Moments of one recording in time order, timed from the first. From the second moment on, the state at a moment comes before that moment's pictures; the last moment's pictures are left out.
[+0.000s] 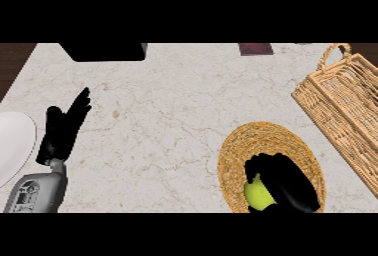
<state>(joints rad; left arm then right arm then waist) -0.20 0.20 0.11 -1.40 -0.14 -0.03 0.24 0.01 -0.35 0.47 -1.75 1.01 0.16 0.11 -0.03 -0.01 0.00</state>
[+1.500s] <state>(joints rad) -0.20 0.19 0.10 -1.40 -0.14 -0.04 0.23 -0.60 -0.35 -0.22 -2.27 0.31 0.62 0.86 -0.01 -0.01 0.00</state>
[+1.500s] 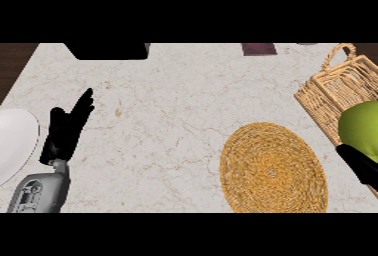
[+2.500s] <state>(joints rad) -0.24 0.18 0.10 -1.38 -0.15 -0.04 0.22 -0.53 -0.87 -0.44 -1.56 0.50 0.63 0.17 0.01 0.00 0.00</state>
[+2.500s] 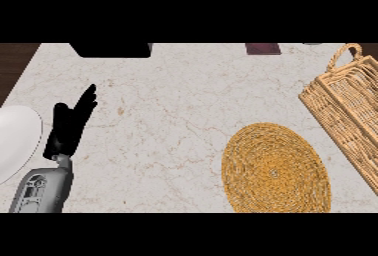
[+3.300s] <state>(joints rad) -0.21 0.18 0.10 -1.42 -0.15 -0.05 0.24 -0.54 -0.81 -0.37 -1.11 0.59 0.46 -0.12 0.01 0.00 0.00</state>
